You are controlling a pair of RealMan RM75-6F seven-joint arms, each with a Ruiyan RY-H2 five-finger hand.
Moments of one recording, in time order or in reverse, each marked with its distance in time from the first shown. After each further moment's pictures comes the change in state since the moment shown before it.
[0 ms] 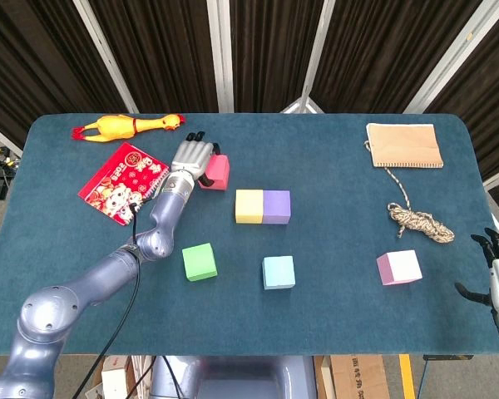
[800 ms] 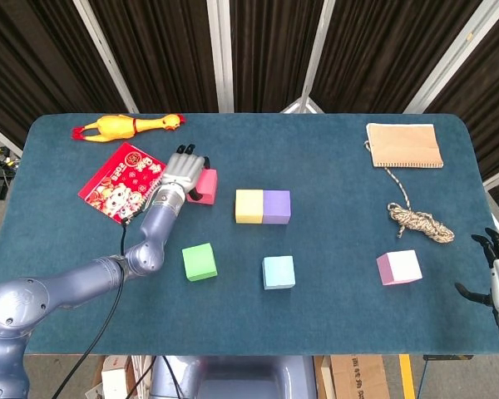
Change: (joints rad) left arm 0.012 0.151 0.166 -0.328 -0.222 0.183 0.139; right arm -0.002 0.005 0.001 -0.004 -0.005 0.000 0.019
